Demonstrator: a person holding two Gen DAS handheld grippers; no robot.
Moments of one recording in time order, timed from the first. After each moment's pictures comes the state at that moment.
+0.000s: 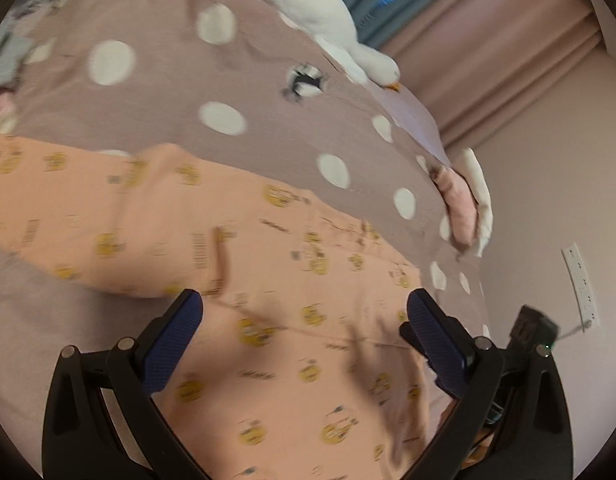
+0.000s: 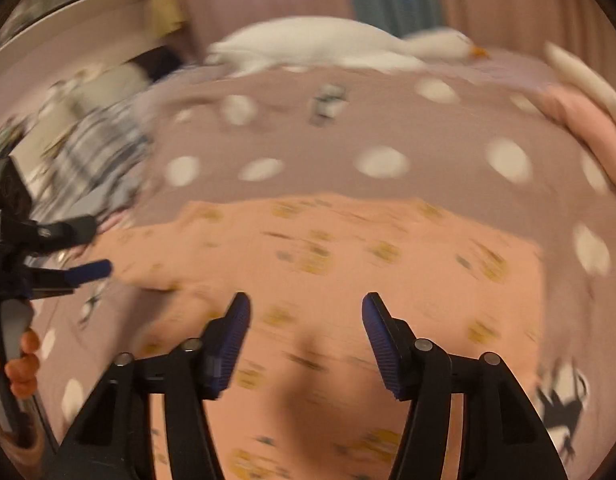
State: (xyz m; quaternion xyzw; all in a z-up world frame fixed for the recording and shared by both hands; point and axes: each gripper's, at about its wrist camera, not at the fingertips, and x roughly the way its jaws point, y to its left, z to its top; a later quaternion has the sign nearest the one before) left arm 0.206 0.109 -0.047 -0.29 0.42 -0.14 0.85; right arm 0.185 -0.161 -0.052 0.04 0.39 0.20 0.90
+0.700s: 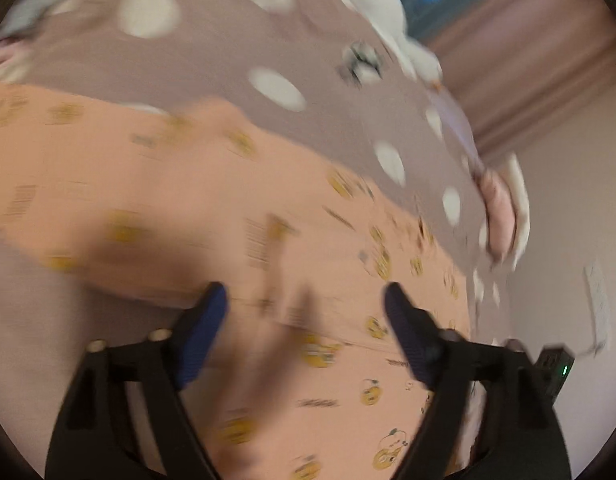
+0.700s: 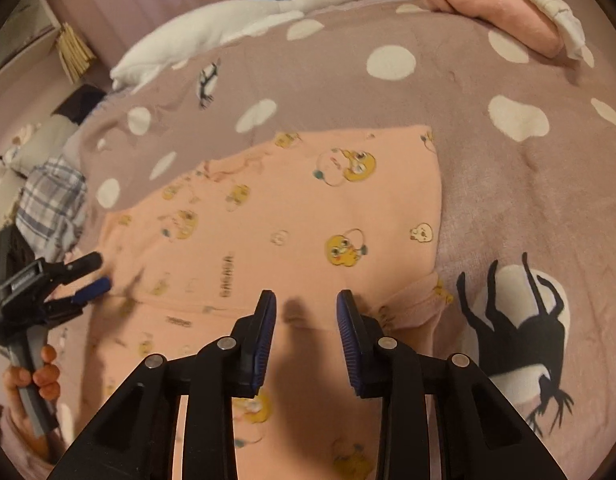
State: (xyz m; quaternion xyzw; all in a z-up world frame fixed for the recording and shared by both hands) left arm 0.212 0.159 -0.101 -0.32 0.43 -0.08 0.84; right arm 0.179 -0.223 -0.089 0.13 0.42 0.14 0.88
